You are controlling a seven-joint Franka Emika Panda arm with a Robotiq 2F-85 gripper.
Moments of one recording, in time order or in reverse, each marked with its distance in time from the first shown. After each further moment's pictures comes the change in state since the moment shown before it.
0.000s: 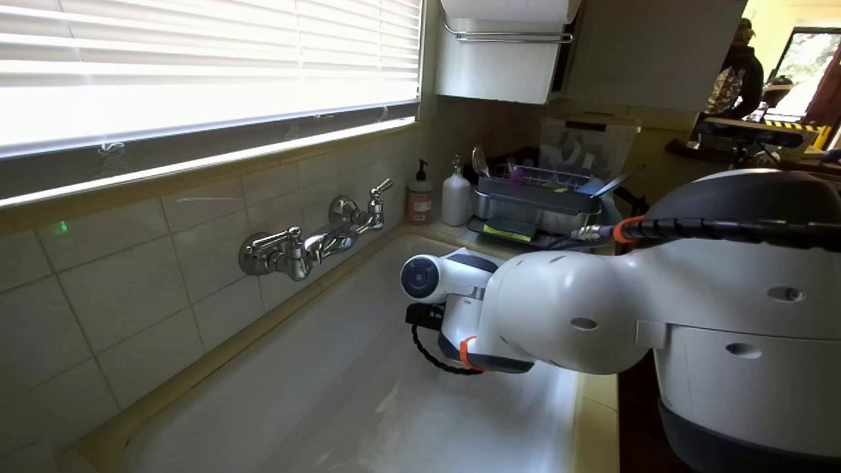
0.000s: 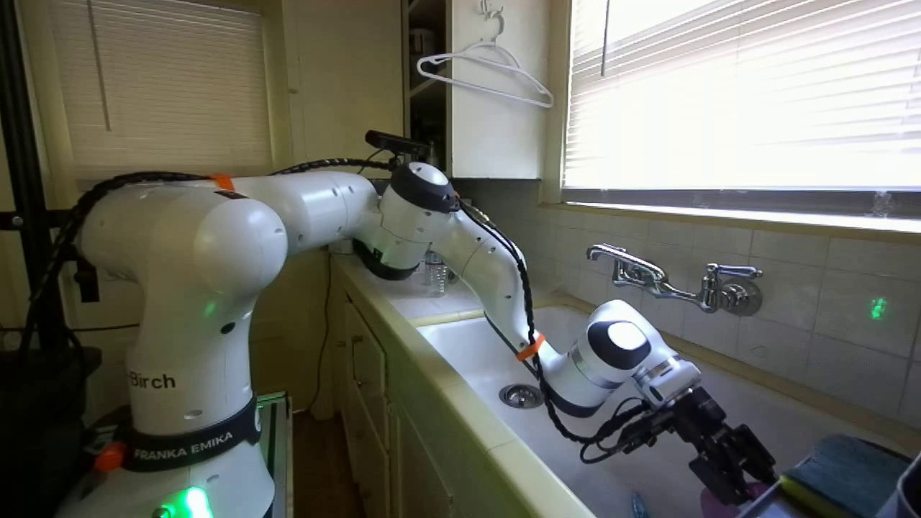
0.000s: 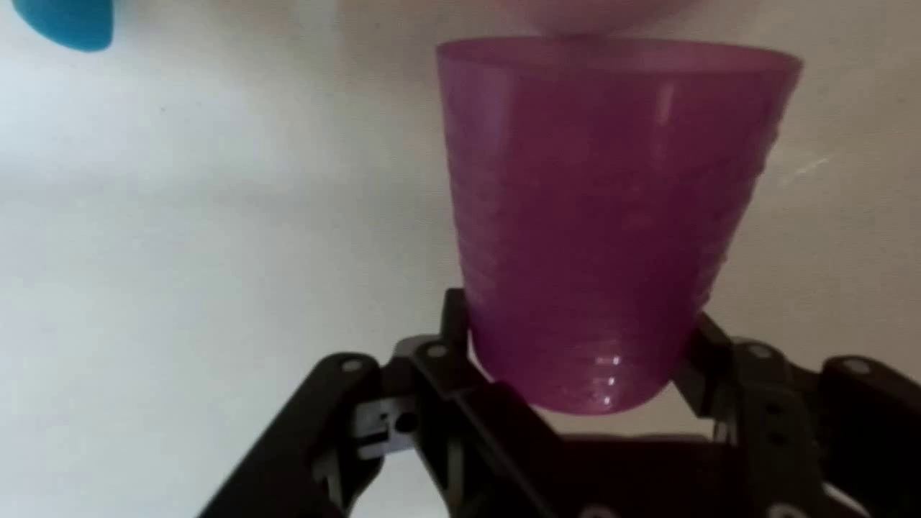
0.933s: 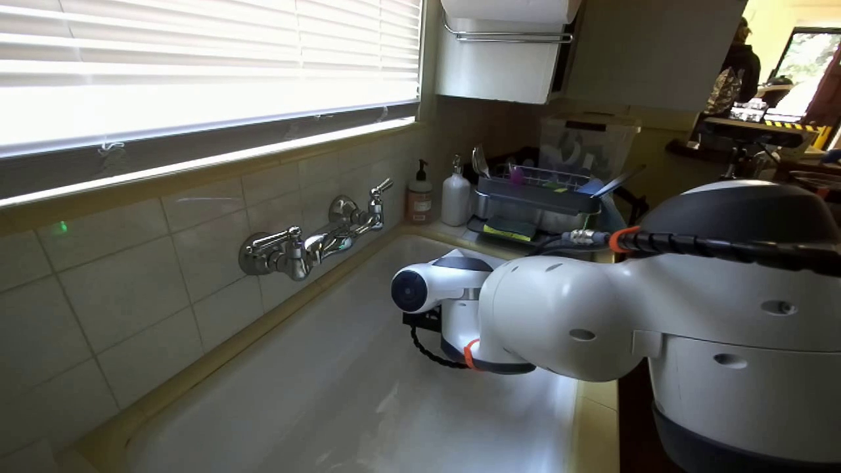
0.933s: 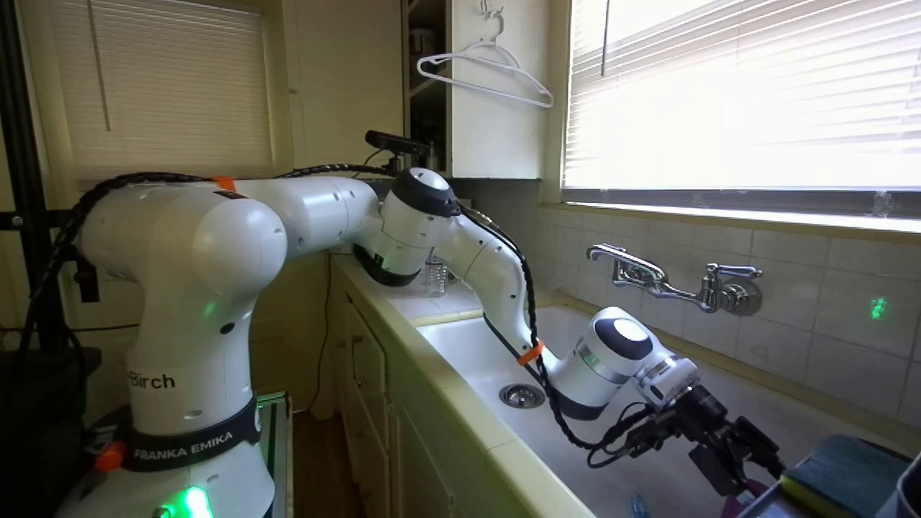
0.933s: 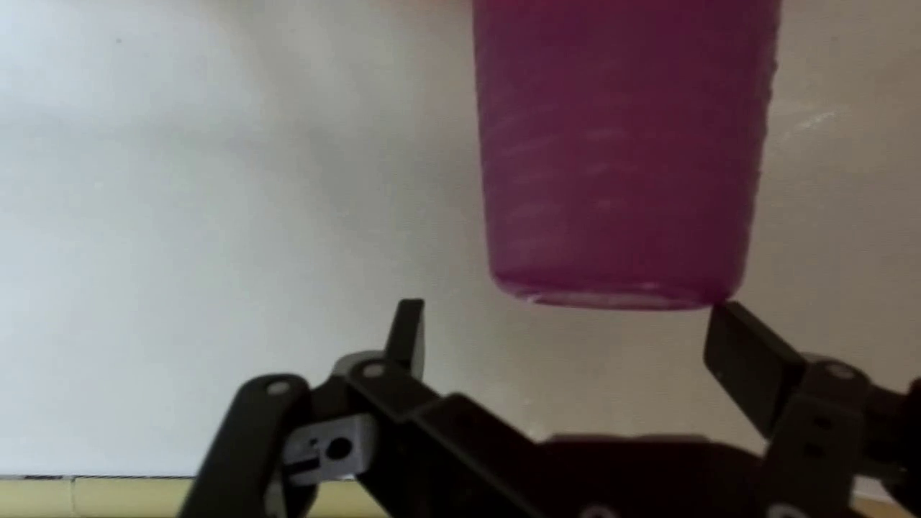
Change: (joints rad) arm -0.007 0.035 -0.024 0.064 -0.196 -0.069 0.170
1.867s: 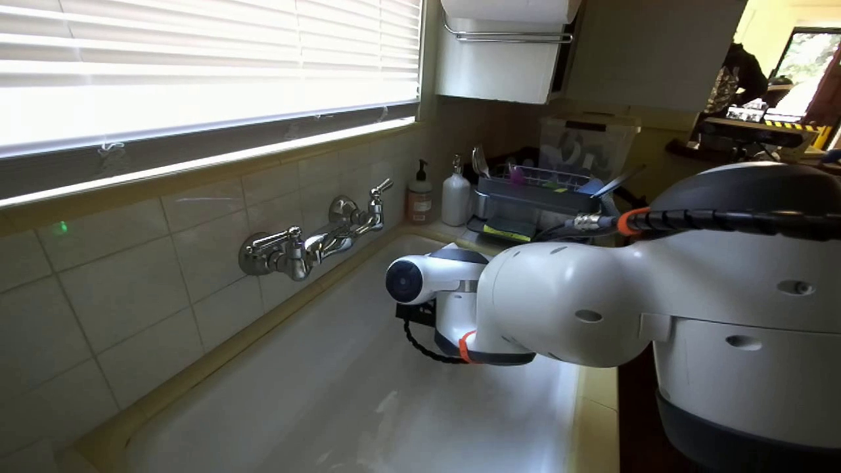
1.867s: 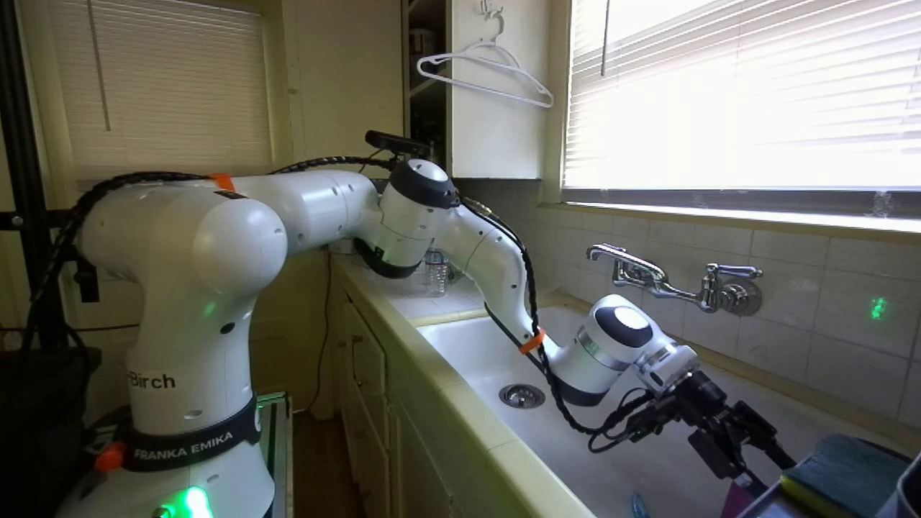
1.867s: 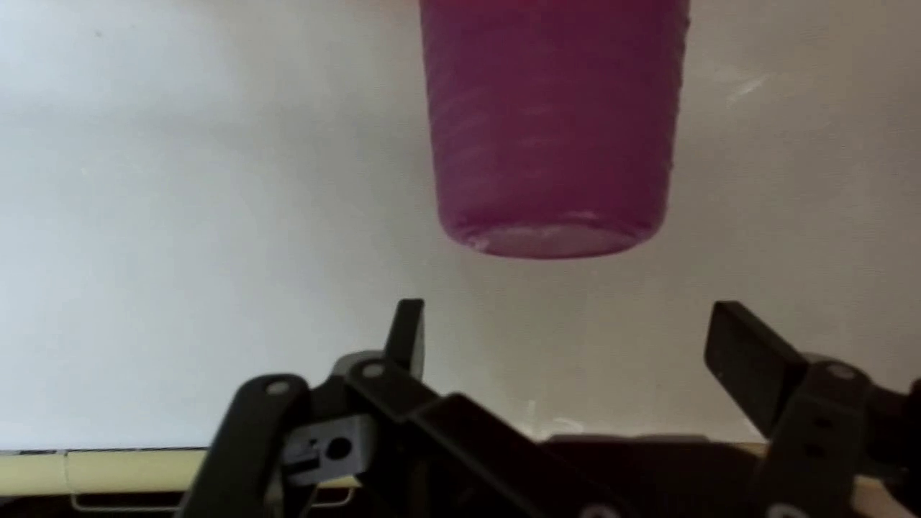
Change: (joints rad) arm 0.003 -0.046 0.001 -0.001 -0.003 -0.006 0.003
